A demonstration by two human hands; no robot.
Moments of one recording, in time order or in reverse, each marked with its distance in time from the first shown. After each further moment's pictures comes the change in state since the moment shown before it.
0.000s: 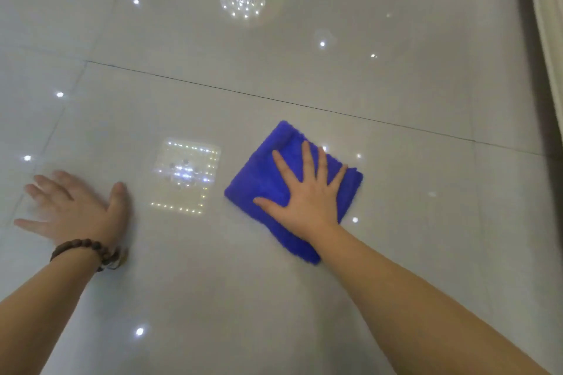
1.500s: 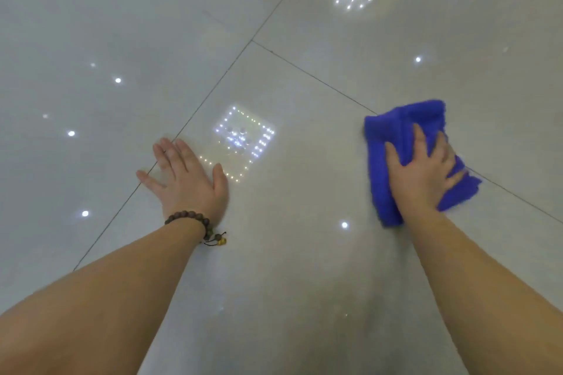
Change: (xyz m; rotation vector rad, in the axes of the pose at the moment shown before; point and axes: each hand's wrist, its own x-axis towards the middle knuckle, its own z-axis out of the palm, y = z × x) left_hand 0.003 -0.019 -0.017 -0.001 -0.110 -0.053; right_hand 0.126 -0.054 -0.012 0.099 0.188 0.250
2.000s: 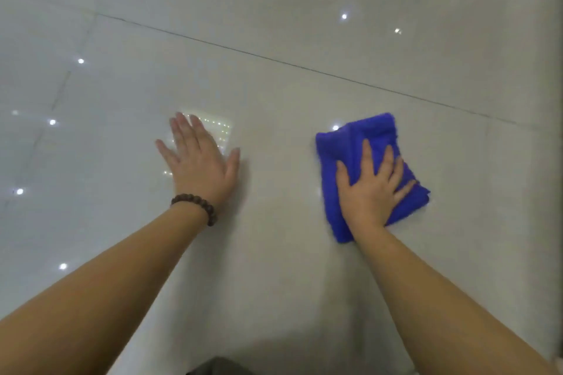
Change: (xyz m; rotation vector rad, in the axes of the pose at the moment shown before) left_hand -0.132 0.140 0.010 0.012 0.052 0.477; right_hand -0.134 0.175 -0.025 -0.024 0.074 0.201
